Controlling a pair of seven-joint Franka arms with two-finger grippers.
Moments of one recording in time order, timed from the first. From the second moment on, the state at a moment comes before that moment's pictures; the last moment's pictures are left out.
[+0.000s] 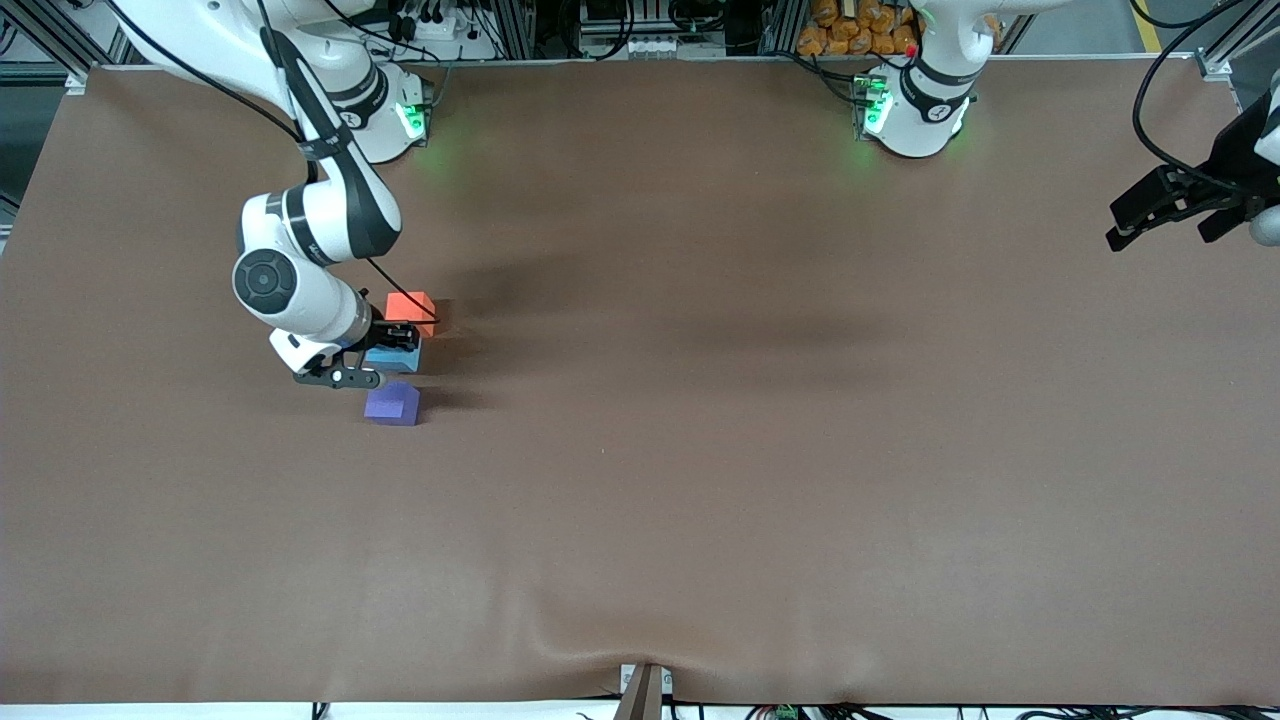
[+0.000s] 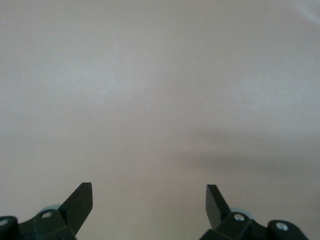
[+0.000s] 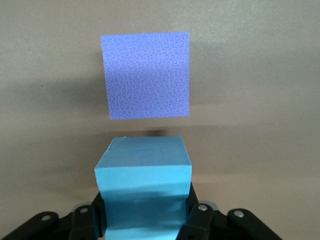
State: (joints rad) left arm 0.00 -0.11 -0.04 -1.65 0.00 1.62 -0.14; right arm 0.18 0.25 0.04 -2.25 0.02 2.34 0.28
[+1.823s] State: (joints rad) left arm 0.00 -0.11 -0.04 -1.66 -0.01 1.63 -0.14; right arm 0.18 0.31 0.04 -2.10 0.02 2.19 0.28
